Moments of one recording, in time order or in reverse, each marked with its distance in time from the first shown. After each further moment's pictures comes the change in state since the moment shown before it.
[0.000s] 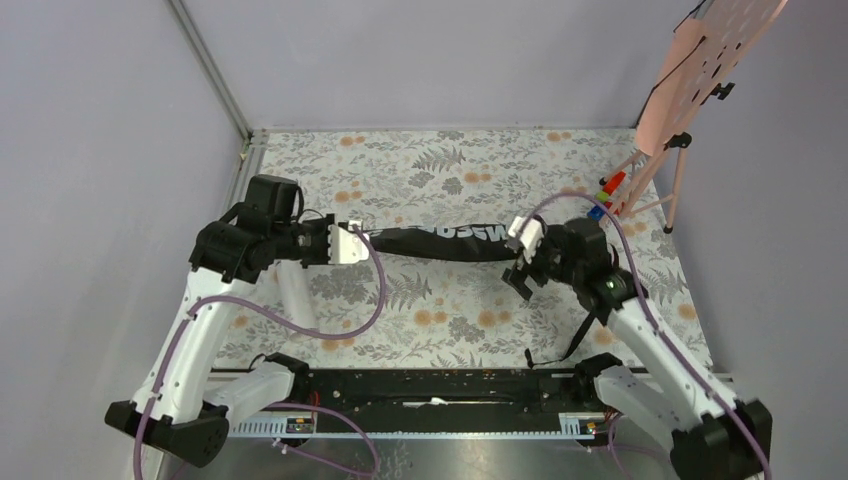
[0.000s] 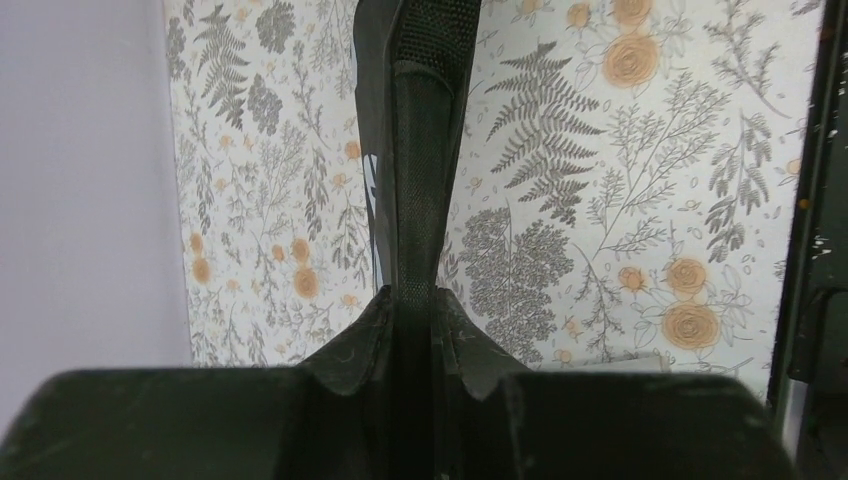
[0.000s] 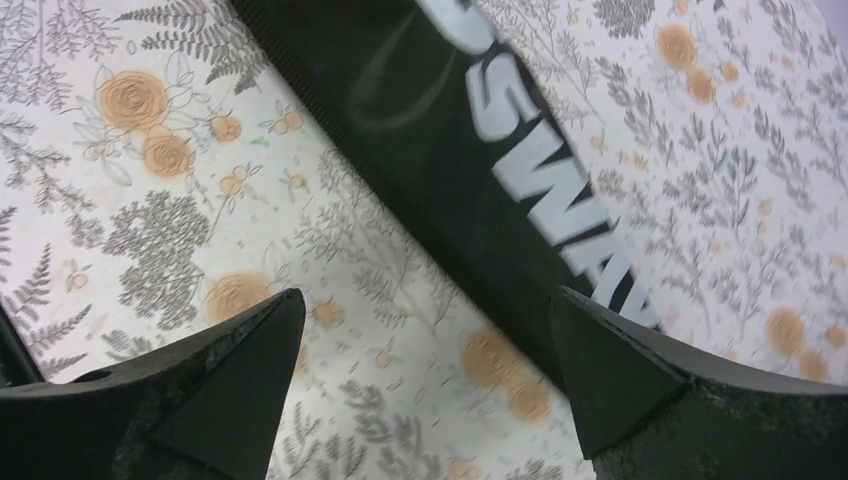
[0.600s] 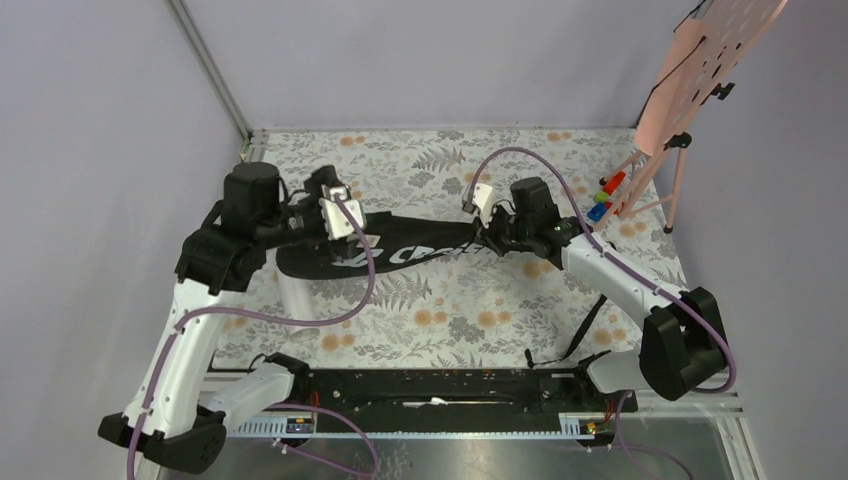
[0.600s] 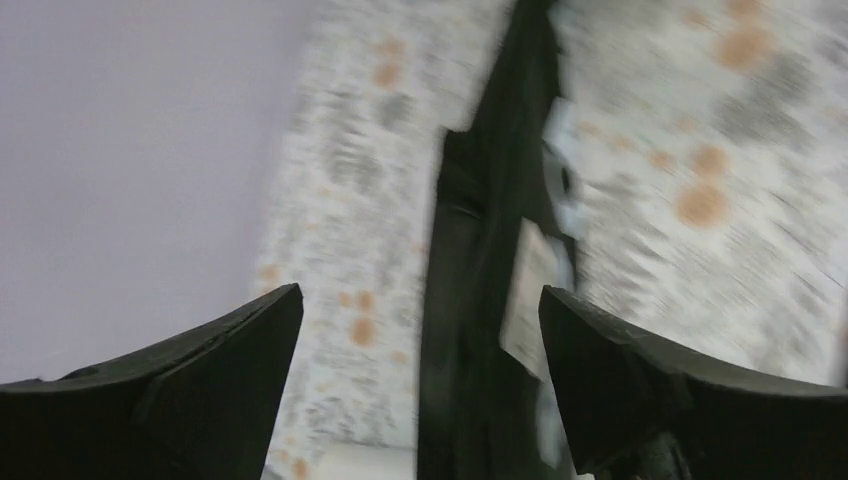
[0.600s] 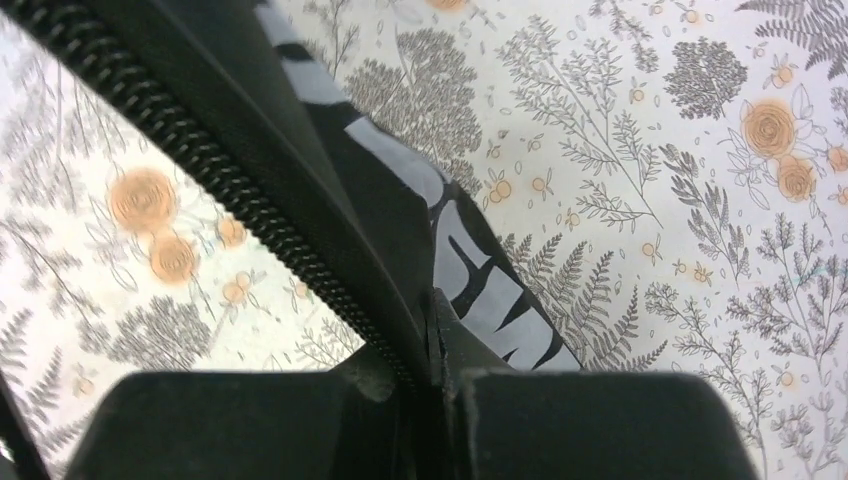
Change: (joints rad) left arm -0.009 -0.022 0.071 0.114 0.073 -0.200; right arm 0.125 0.550 0.315 0.097 -0.010 0.008
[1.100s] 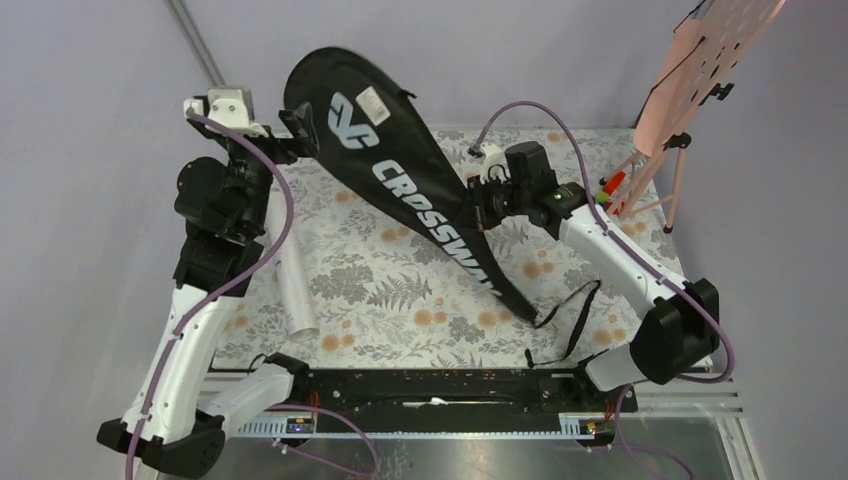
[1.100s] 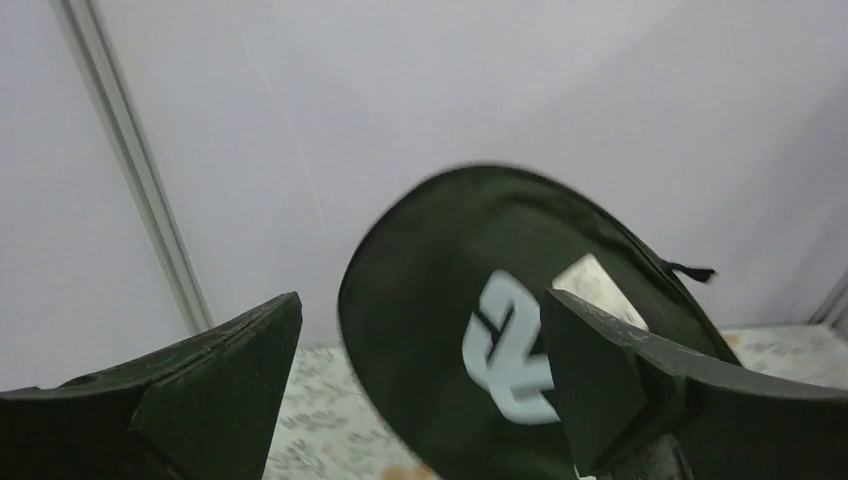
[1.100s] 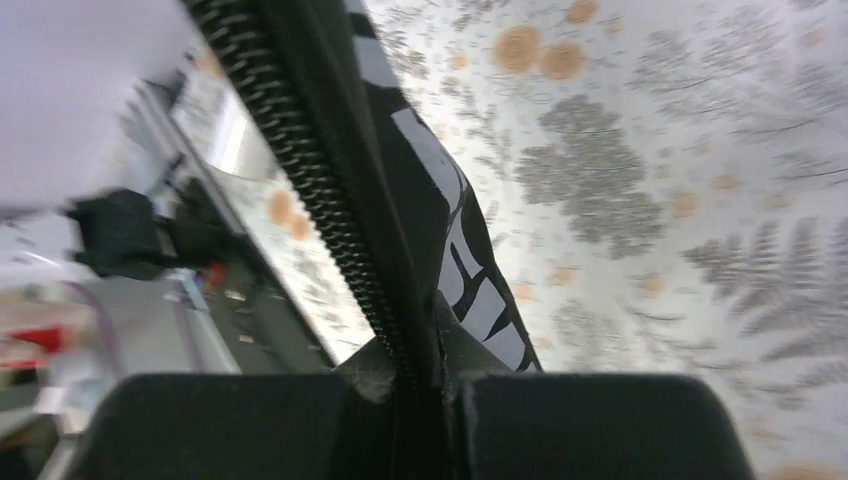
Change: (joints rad) left arm -0.002 -0.035 -0.031 0.939 -0.836 -0.904; right arm 0.012 0.076 0.342 -0.222 -0.063 0.676
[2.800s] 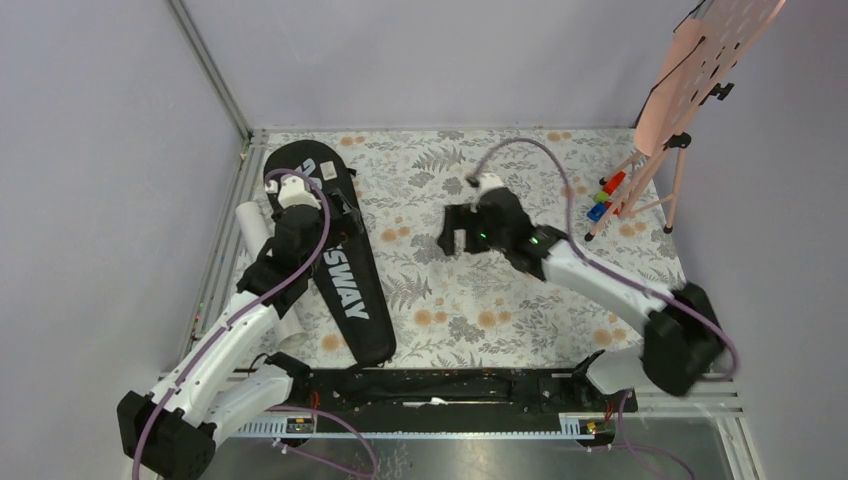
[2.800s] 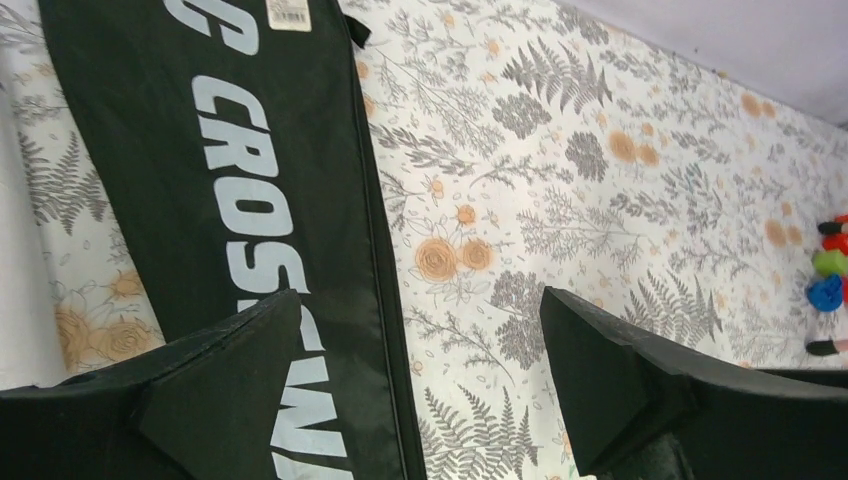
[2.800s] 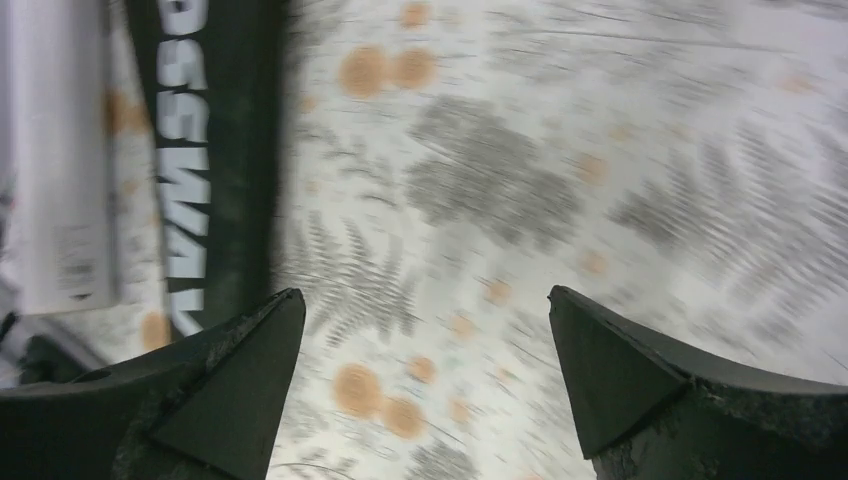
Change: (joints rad) left arm -0.063 -0.074 -0.588 -0.168 -0.116 -0.649; right arm 0.221 0.094 -0.150 0.251 0.472 0.315
